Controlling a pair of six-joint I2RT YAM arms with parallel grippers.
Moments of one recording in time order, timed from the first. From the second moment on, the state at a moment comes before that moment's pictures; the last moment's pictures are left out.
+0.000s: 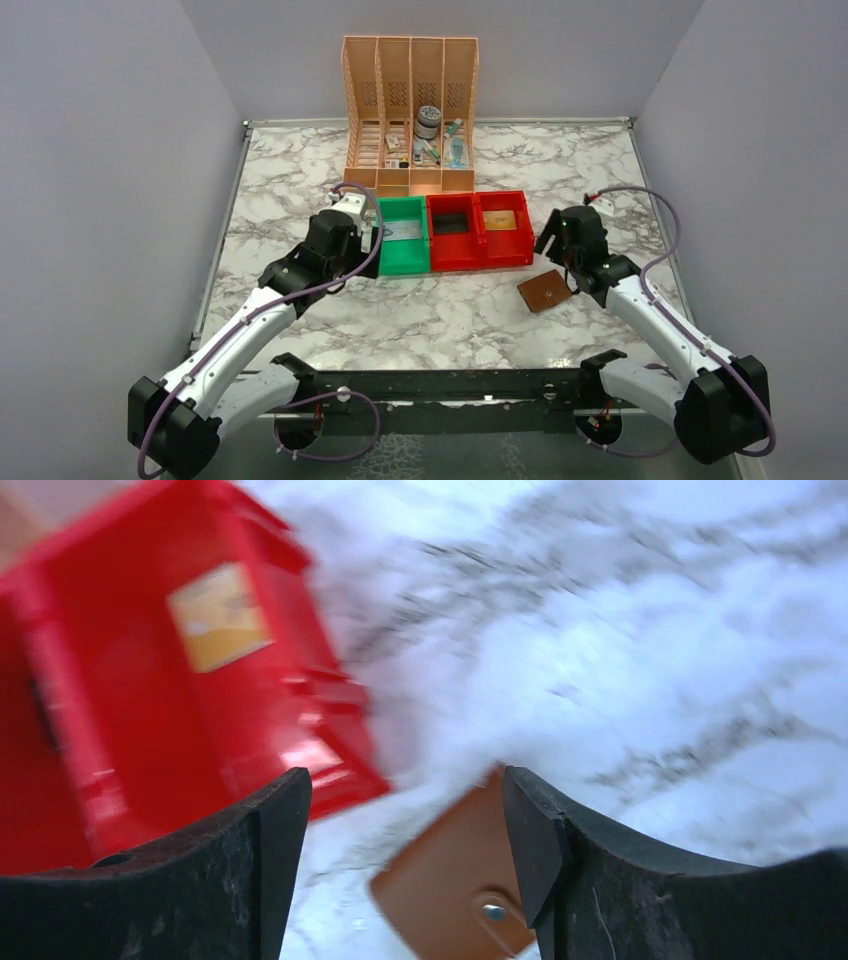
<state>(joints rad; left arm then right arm) -0.54 0.96 0.76 -0.51 -0.21 -0.21 0.40 1.04 0.68 -0.31 0.36 0.58</state>
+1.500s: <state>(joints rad) -0.53 0.86 0.73 -0.46 -0.20 -0.20 0.84 1.32 0.64 -0.37 0.23 0.69</state>
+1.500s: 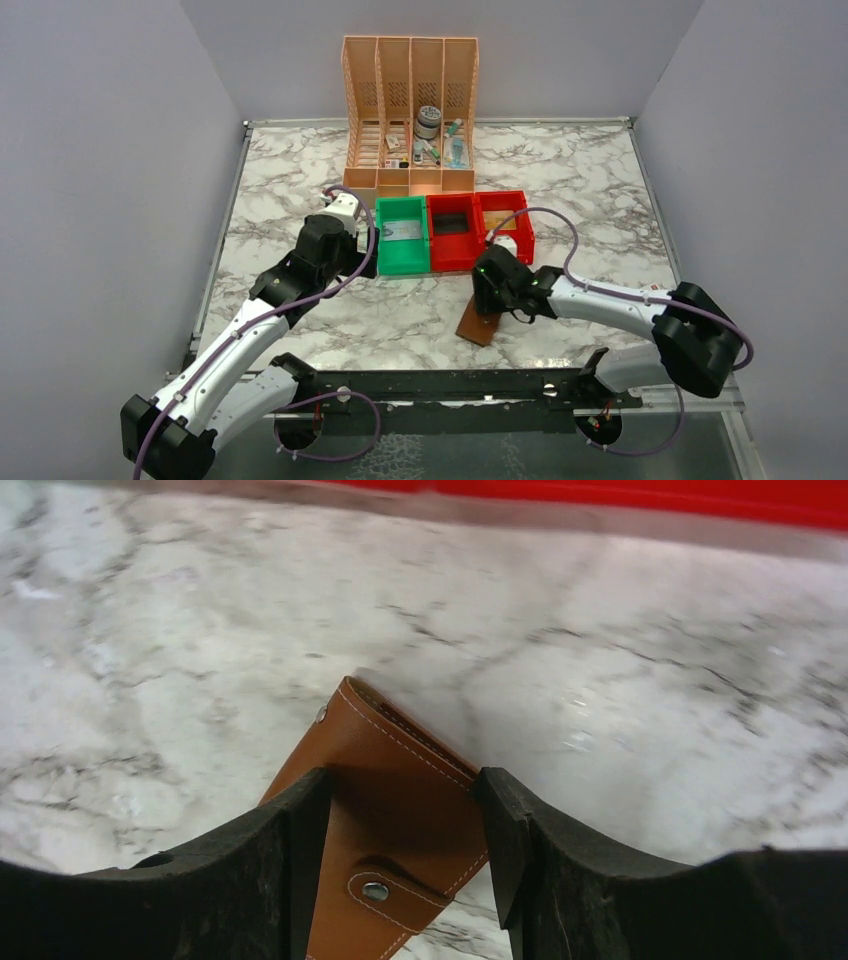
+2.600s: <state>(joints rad) -0.46 0.91 0.73 -0.45 -0.13 -0.21 0.99 1.41 0.86 -0.65 0.18 0.87</state>
